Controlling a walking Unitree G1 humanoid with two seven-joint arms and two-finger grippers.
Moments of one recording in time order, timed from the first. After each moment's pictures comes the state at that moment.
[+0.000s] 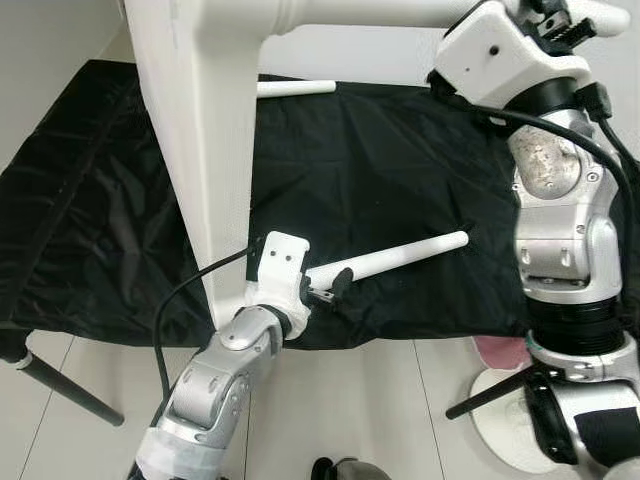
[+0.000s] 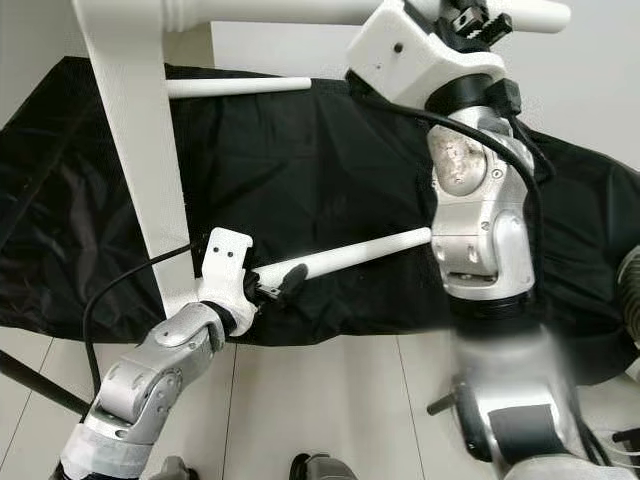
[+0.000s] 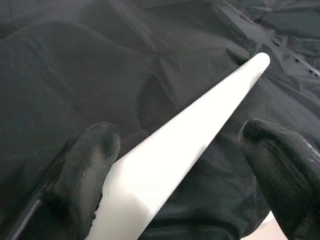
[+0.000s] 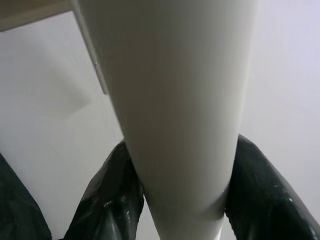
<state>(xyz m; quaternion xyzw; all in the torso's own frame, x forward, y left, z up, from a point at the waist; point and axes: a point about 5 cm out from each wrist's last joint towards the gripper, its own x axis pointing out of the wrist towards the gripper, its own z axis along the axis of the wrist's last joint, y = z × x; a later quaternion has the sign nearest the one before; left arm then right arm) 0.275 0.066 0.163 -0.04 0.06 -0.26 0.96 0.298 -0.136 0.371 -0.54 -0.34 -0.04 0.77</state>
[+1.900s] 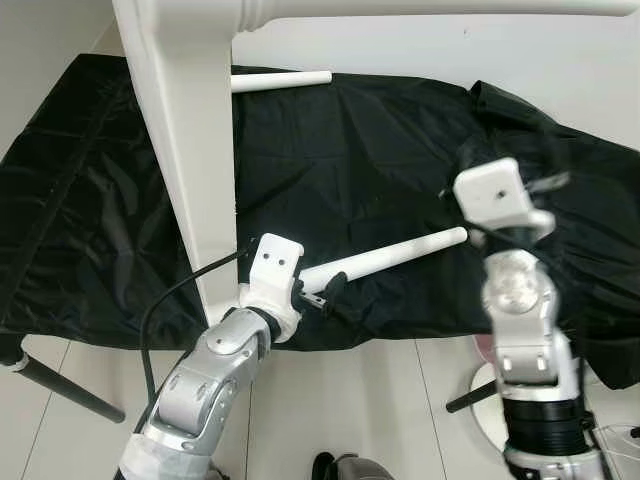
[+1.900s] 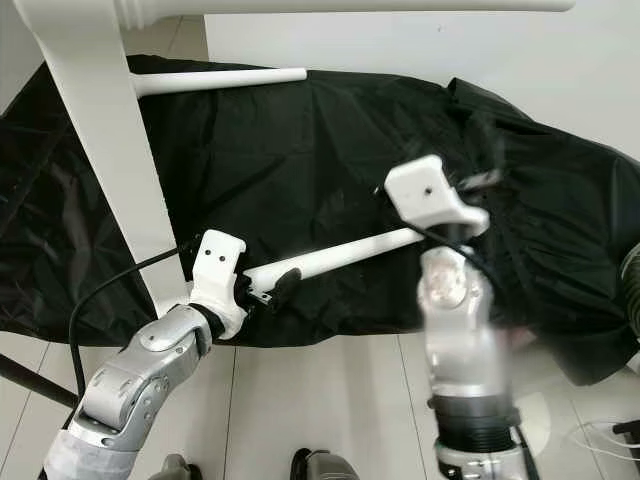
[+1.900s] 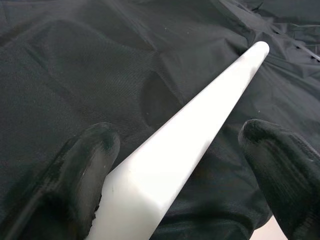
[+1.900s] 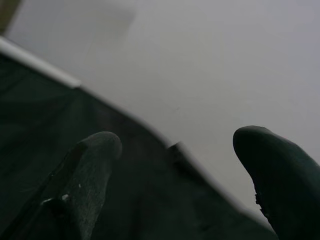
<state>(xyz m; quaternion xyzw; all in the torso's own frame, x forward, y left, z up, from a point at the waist) 0.268 0.072 0.166 -0.01 0.05 -0.27 0.96 0.298 -0.162 0.233 -0.26 -0.21 -0.05 0.94</state>
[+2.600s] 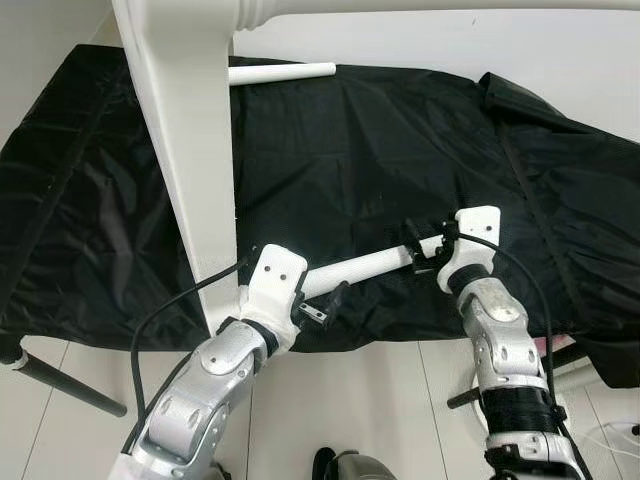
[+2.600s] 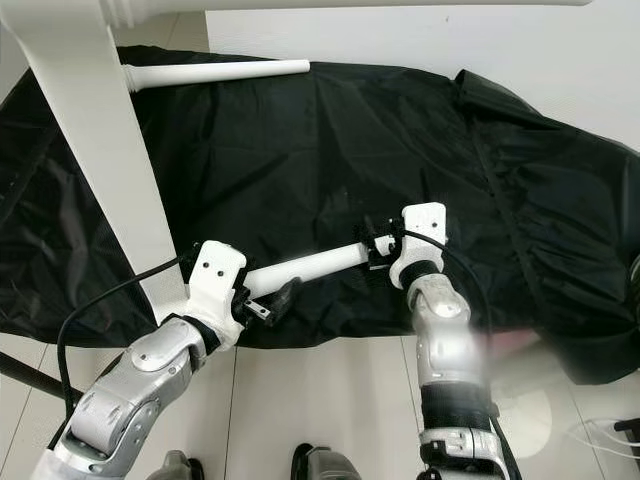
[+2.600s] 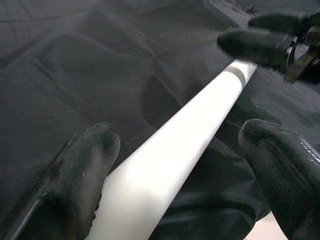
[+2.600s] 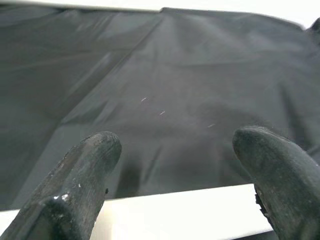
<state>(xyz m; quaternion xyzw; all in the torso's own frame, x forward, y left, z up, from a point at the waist) 0.247 0.071 0.169 0.01 0.00 -0.31 0.95 0.332 -0.179 0.159 -0.03 -0.05 0.09 0.99</state>
